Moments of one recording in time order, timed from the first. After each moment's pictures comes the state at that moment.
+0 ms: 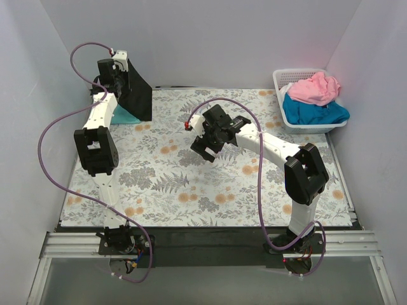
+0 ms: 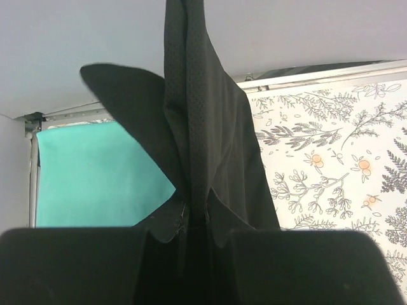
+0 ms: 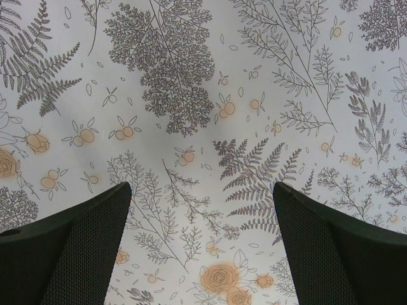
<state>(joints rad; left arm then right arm) 0.09 2.23 2.04 -0.25 0.14 0.16 0.75 1.86 1.54 -0.64 -0.14 -0.40</state>
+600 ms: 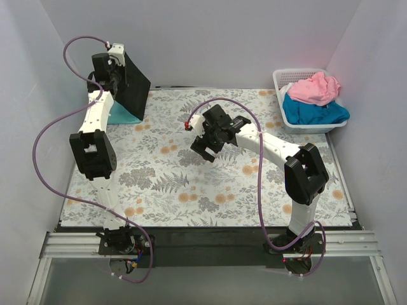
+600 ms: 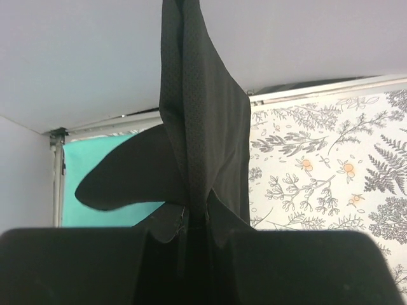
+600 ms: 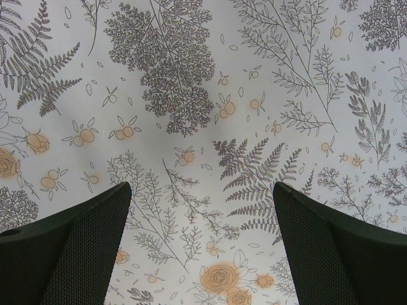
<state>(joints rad) 0.09 2.15 2.04 -0.28 0.15 0.18 0.75 1.86 1.54 -0.64 -0.14 -0.40</state>
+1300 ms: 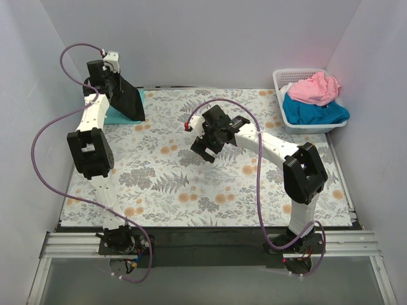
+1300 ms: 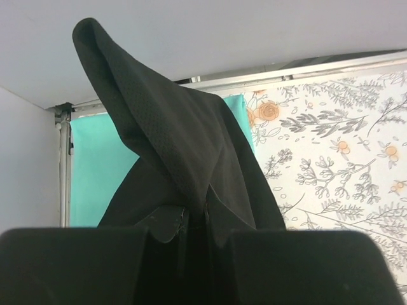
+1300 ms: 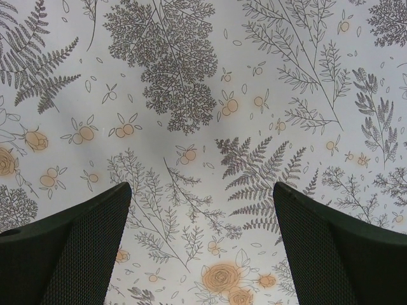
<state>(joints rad) 0.15 2.17 1.99 -0.26 0.17 0.20 0.75 1.87 1.54 -0.65 -0.14 -0.40</state>
